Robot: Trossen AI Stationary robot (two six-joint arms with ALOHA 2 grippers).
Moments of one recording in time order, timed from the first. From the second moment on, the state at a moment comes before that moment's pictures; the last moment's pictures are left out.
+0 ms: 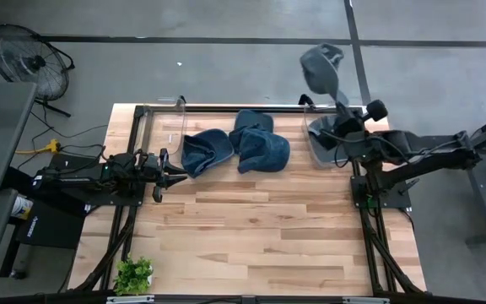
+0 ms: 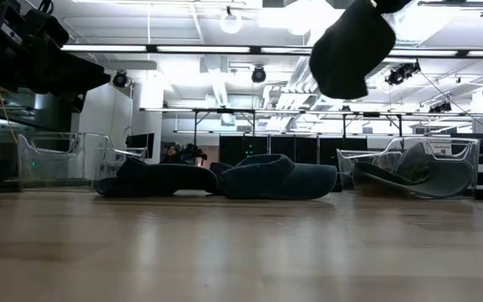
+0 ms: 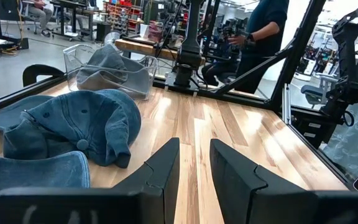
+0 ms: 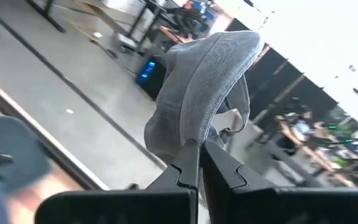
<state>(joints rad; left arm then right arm) 0.03 0.01 0.04 -0.03 0.02 -0.19 0.11 0.93 1.07 -0.72 1.36 -0.03</state>
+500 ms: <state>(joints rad) 0.03 0.01 0.04 -0.03 0.02 -0.19 0.17 0.94 1.08 -0.73 1.57 -0.57</state>
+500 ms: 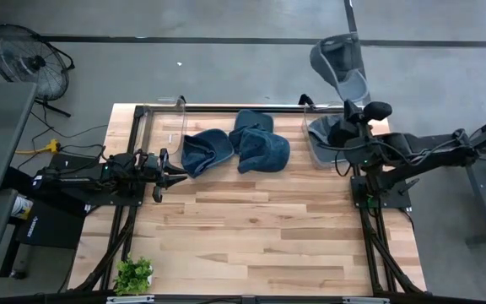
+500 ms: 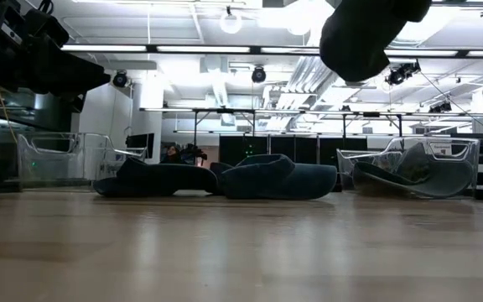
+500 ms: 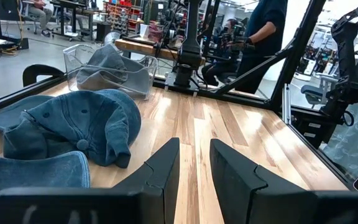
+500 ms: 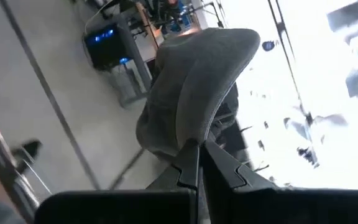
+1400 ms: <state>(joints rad) 0.03 0.01 0.04 -0.03 0.02 -0.19 0.16 0.97 1.08 -1.20 1.57 -0.67</state>
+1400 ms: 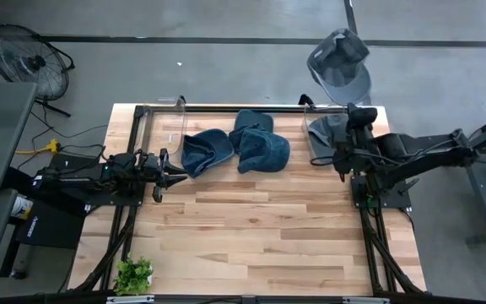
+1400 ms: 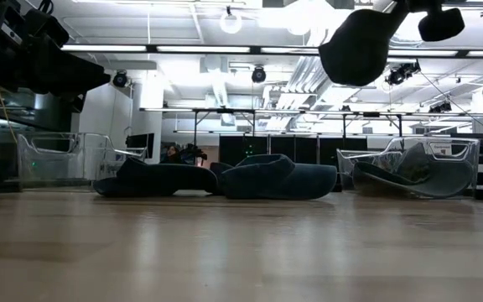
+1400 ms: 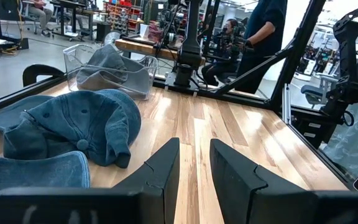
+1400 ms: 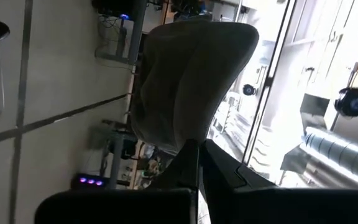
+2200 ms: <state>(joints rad) 0.03 0.01 0.04 -0.03 0.02 -0.19 0.12 1.01 1.07 -1.57 1.27 -0.08</state>
